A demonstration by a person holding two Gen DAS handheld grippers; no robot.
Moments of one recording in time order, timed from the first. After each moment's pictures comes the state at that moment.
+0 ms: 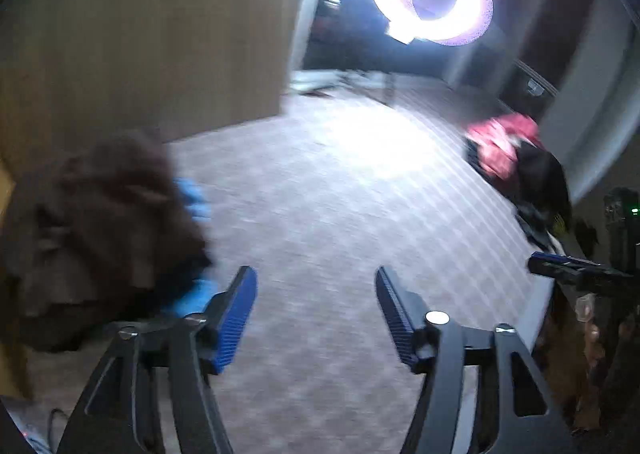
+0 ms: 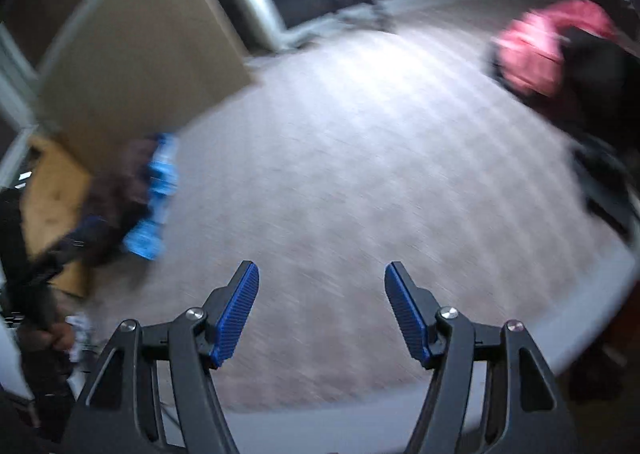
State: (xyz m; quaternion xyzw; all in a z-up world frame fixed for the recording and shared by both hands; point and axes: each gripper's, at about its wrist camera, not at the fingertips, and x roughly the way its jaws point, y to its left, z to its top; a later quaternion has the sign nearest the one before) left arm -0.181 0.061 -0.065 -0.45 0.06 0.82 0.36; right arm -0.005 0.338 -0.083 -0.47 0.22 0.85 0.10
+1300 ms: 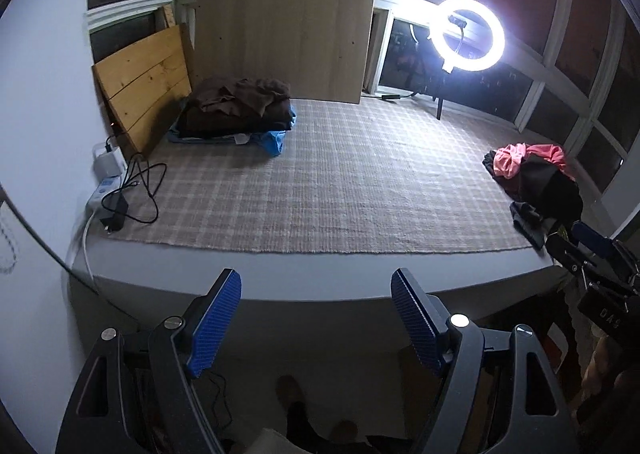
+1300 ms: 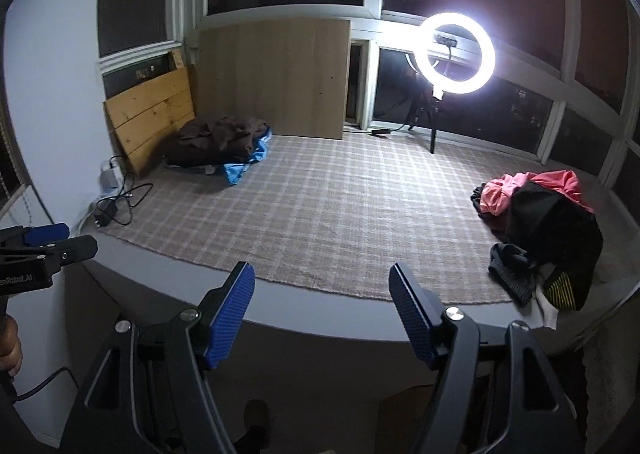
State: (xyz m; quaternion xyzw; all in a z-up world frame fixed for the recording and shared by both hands) left arm 0.179 0.016 0.014 -0.42 -0.03 0.90 0.09; right arm 0.222 0.253 0.022 -0.32 -0.03 0.95 -0.03
